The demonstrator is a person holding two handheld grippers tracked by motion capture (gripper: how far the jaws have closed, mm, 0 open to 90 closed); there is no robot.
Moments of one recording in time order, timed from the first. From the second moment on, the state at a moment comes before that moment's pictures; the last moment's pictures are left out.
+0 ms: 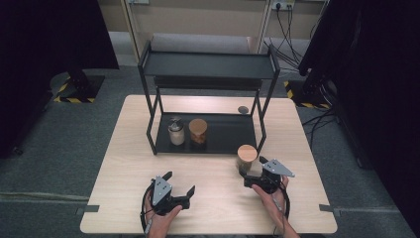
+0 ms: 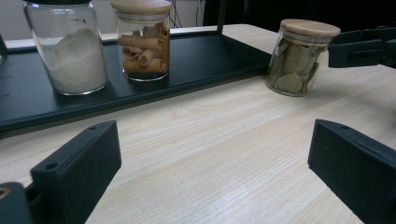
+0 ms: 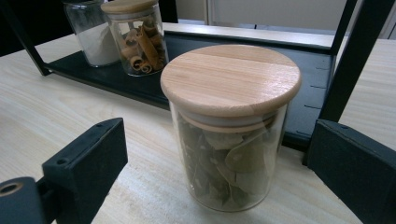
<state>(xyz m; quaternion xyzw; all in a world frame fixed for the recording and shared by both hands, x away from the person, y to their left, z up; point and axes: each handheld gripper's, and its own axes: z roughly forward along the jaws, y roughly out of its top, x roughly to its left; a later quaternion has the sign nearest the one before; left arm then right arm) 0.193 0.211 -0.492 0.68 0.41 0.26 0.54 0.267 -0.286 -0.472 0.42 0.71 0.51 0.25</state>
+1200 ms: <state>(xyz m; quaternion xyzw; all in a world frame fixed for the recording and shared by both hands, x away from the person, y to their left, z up) 0.193 0.211 -0.492 0.68 0.41 0.26 0.54 0.293 -0.275 -0.471 0.41 0.72 0.50 0.26</state>
